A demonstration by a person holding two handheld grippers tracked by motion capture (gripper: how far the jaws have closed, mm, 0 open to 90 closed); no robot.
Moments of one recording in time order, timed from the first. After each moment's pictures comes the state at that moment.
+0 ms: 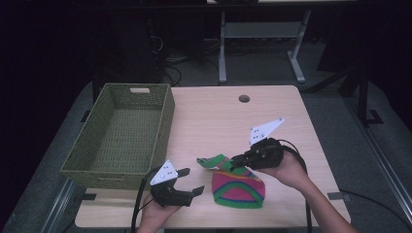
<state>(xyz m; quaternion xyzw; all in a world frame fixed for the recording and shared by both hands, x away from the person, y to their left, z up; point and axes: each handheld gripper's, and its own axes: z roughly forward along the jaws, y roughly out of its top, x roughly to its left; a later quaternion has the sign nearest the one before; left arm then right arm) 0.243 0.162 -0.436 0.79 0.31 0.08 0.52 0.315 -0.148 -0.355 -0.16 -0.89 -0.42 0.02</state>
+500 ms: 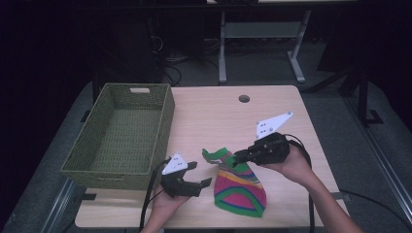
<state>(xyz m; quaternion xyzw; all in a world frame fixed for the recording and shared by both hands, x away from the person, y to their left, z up) 0.273 0.140 -0.443 0.80 0.32 0.08 0.50 0.318 -0.159 -0.338 -0.14 -0.88 -0.45 0.02</state>
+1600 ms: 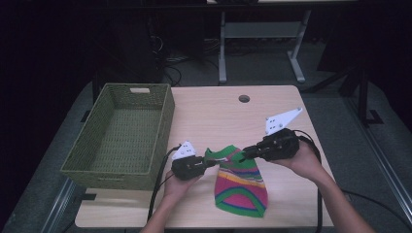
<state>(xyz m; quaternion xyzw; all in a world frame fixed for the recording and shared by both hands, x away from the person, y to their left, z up) 0.314 0.121 -0.450 0.79 0.28 0.07 0.54 0.324 -0.181 -0.332 -0.14 -0.89 -0.44 0.01</state>
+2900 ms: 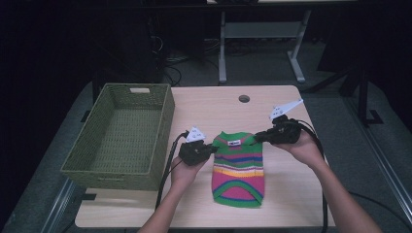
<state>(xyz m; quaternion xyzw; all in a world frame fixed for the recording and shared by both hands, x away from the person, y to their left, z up) 0.349 0.095 -0.432 0.81 0.34 0.11 0.47 0.388 -0.214 -0.373 -0.27 -0.88 -0.38 -0.04</state>
